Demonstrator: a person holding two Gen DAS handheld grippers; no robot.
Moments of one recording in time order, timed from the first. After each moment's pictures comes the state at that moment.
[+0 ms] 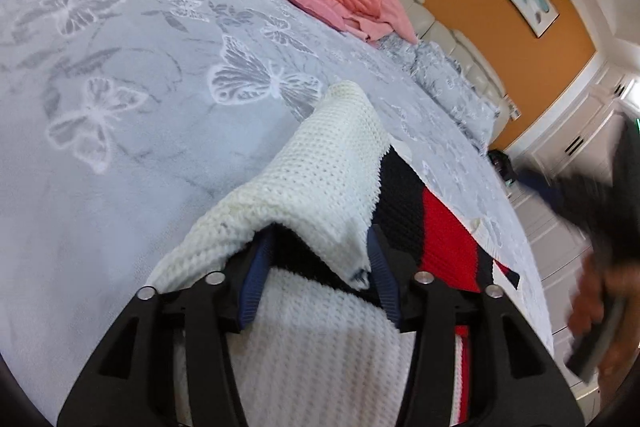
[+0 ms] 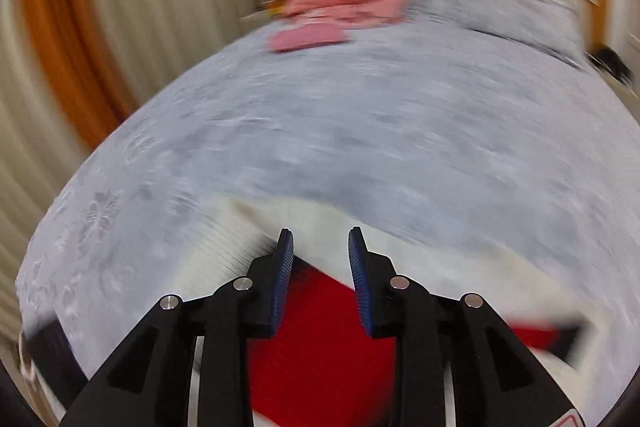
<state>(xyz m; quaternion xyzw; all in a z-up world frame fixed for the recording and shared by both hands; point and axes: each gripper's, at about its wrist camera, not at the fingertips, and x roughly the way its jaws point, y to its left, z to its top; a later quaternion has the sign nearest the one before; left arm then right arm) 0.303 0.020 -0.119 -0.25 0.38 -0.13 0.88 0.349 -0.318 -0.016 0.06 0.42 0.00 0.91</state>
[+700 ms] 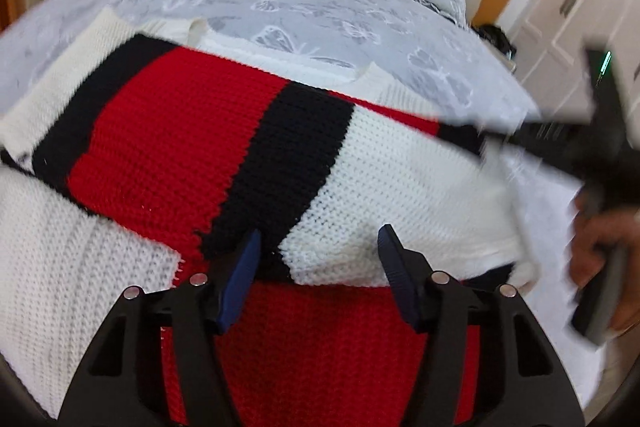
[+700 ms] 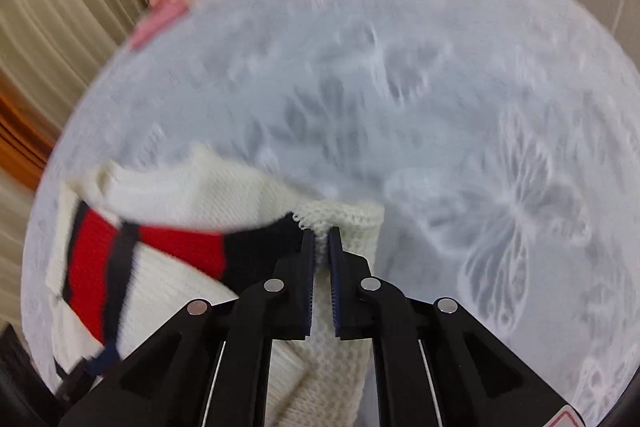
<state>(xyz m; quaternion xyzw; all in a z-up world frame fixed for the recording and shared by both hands) 0.247 -0.219 -0.103 -0.05 0.46 -0.18 0.87 0.326 -0.486 -0.072 0.14 0.45 -0.05 0.88</state>
